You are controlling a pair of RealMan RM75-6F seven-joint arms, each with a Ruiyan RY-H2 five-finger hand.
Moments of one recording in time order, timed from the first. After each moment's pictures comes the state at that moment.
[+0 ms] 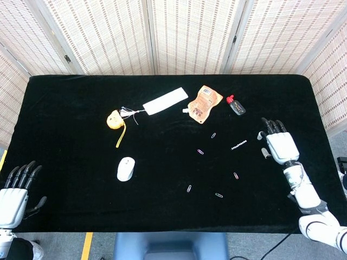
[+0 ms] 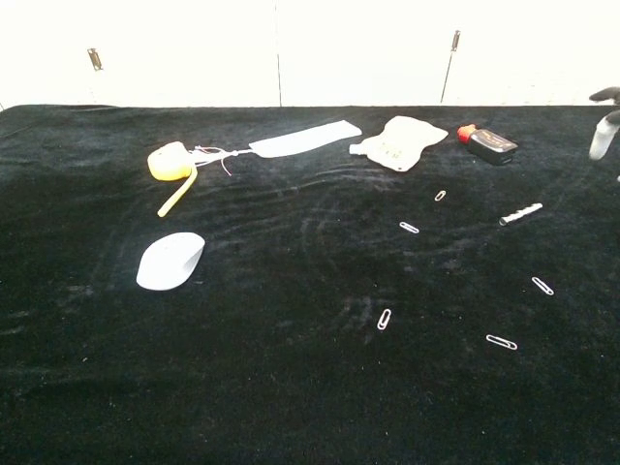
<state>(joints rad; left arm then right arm) -0.08 -1.15 -0.01 -1.53 1.59 1.53 0.03 0.49 -1.34 0.20 -1.23 -1.31 0.94 -0.14</state>
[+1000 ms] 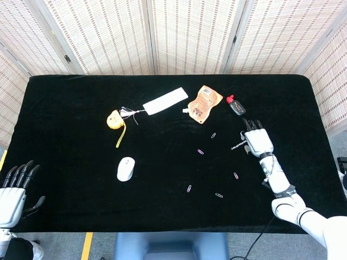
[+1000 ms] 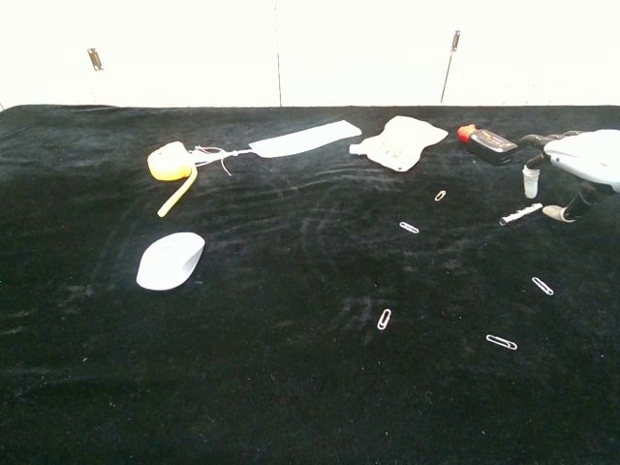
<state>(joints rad) -0.08 -1.14 0.00 -1.53 1.59 1.53 -0.01 0.66 -1.63 0.18 -0.83 -1.27 0.80 -0.15</state>
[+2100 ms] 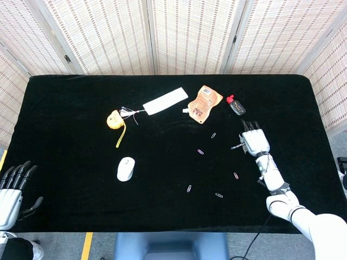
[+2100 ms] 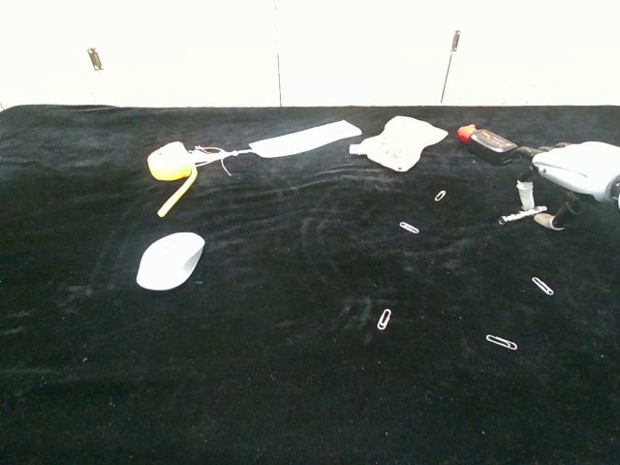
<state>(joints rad) -0.07 -1.13 0.00 -1.52 1.61 1.56 -0.05 0.70 -1.71 0.17 -0.71 -1.24 0.74 -0.13</state>
